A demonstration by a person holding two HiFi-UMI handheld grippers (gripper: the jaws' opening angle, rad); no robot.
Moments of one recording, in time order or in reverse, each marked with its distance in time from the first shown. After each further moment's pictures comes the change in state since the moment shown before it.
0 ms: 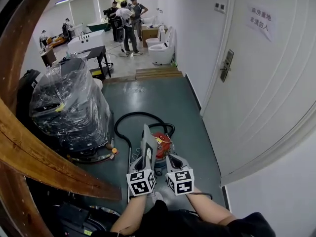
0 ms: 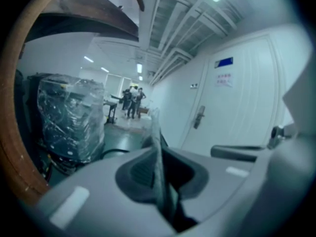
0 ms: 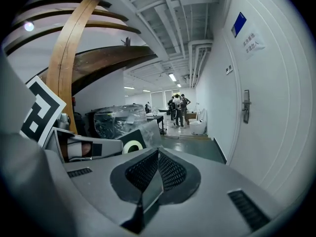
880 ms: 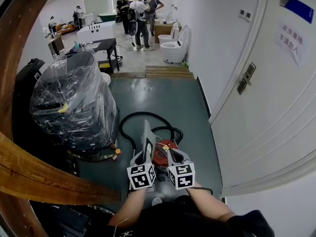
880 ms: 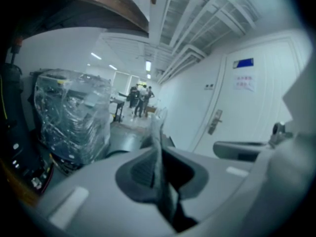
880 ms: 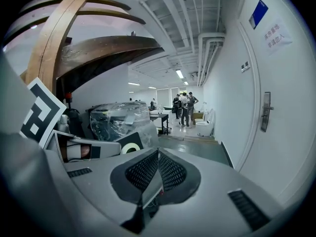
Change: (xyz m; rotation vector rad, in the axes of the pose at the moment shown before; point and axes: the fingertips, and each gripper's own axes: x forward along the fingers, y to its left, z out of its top) left arm 0.095 0.081 0.061 -0.058 0.013 0.067; right arm 0.134 -0.002 0.061 -0.056 0.029 0.058
